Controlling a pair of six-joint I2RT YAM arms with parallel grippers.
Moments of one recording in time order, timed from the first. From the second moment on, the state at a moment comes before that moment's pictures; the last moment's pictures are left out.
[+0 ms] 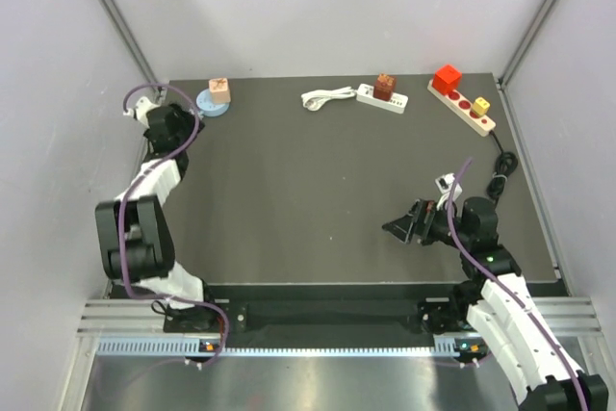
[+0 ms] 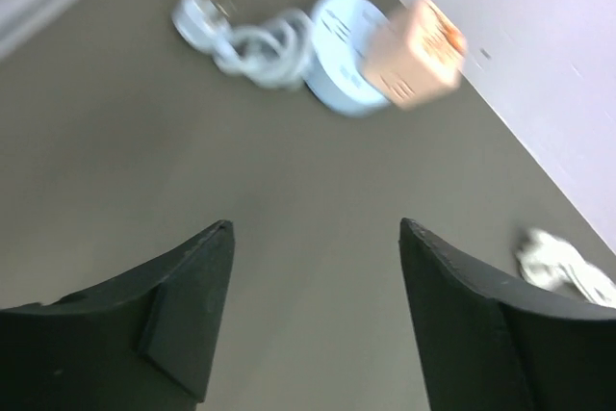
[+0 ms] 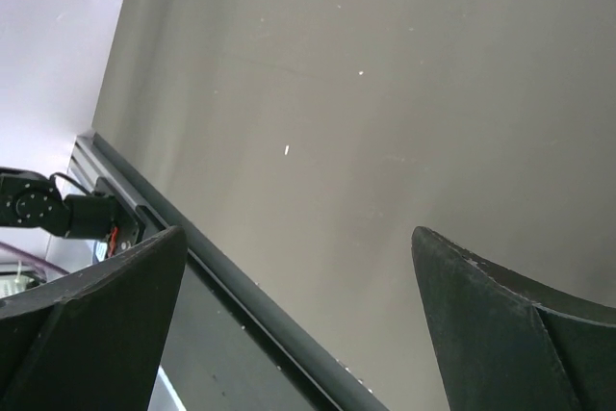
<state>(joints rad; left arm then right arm) 0.13 1.51 0.96 0.15 -0.13 -0.69 0.16 0.54 0.26 -0.18 -0.64 0.53</state>
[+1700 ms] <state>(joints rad) 0.26 2.23 1.51 0.33 0.15 -0.71 0.16 0.58 0.39 -0.33 -0.58 0.51</state>
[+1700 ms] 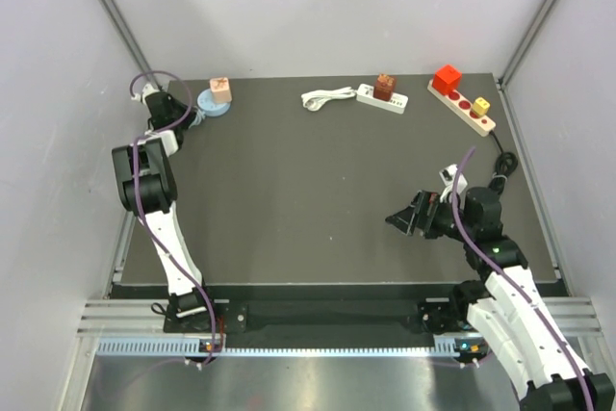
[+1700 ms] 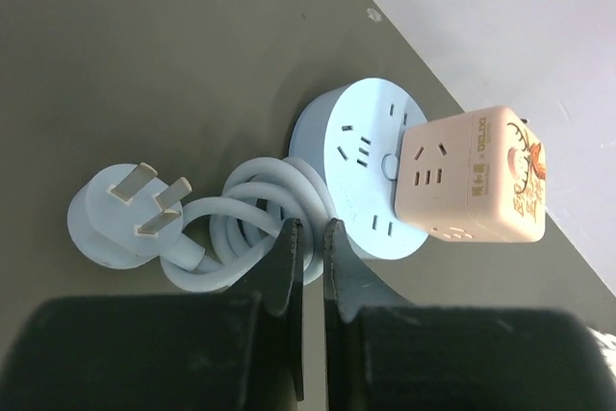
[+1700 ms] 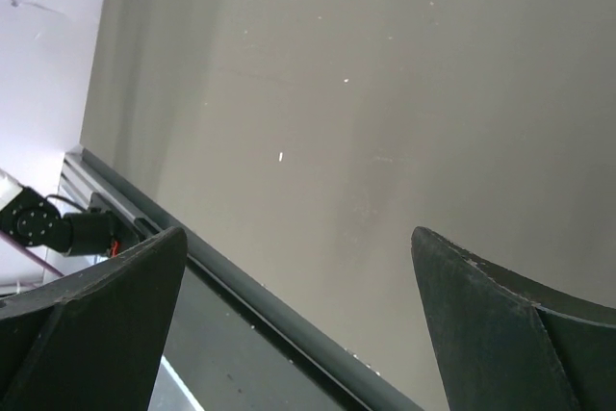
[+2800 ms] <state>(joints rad) -0.22 1.05 0.48 -0.10 0.24 -0.75 0.67 0.71 0.50 -0.43 -0.11 0.68</state>
